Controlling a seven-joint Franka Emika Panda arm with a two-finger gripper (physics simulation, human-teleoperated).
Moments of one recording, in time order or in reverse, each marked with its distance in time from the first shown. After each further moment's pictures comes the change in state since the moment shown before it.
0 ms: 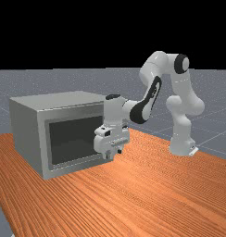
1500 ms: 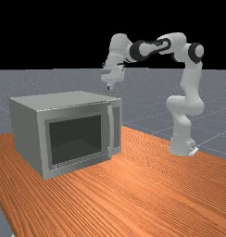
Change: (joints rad) arm -0.051 -0.664 -0.245 -0.109 0.050 -0.290 1.486
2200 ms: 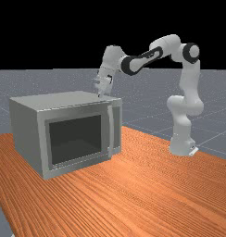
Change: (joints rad) arm -0.082 0.108 -0.019 -0.038 -0.152 0.175 0.096
